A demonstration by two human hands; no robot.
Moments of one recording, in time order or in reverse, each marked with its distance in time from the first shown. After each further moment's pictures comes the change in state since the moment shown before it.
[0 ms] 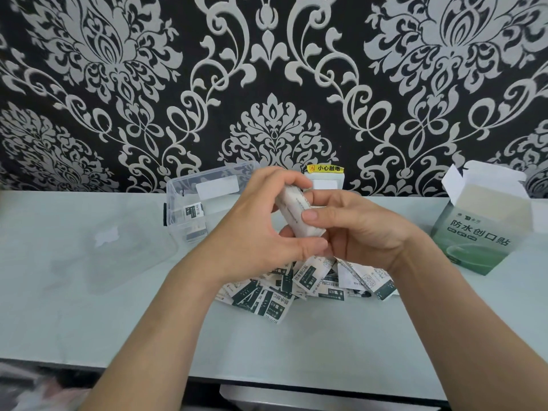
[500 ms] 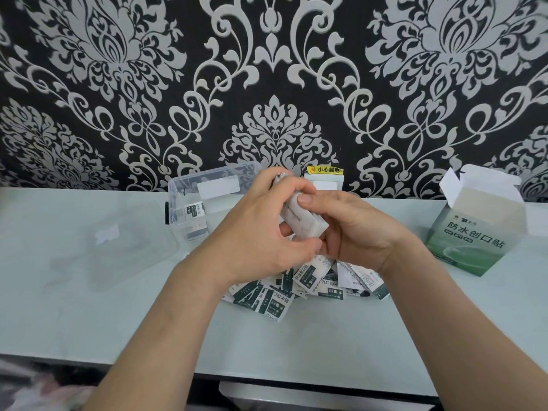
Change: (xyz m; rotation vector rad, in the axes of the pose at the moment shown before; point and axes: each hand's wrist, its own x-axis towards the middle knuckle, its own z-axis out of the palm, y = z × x) left_hand -0.003 0.009 0.000 0.100 0.000 0.002; right_hand 0.003 0.000 0.012 0.052 0.070 -0.010
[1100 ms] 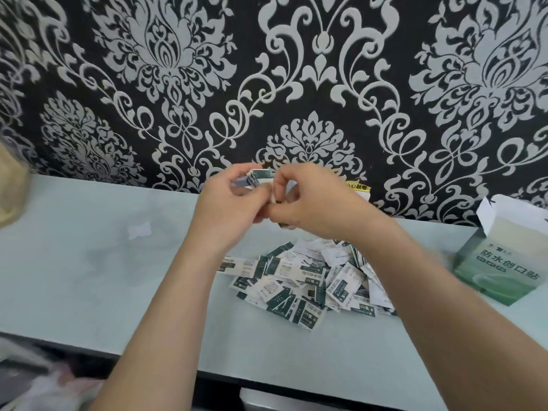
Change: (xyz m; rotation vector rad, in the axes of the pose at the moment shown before) left_hand -0.003 -0.044 -0.054 -0.432 0.473 -0.428; right_hand 0.057 -0.033 0.077 -1.119 0.303 -0.227
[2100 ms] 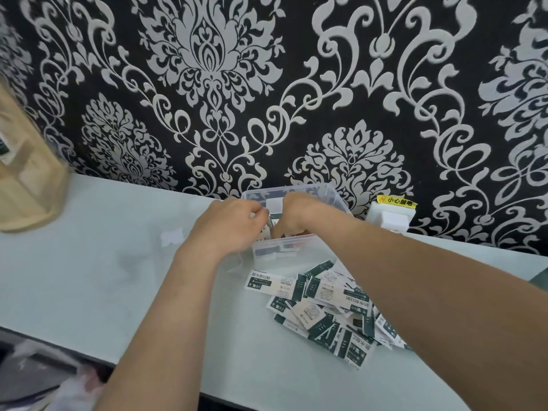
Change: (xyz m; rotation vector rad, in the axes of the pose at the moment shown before) left_hand 0.058 -0.050 -0.054 0.953 -0.181 -0.019; right_hand 0.120 0.011 0.079 -0.596 -0.382 0.345
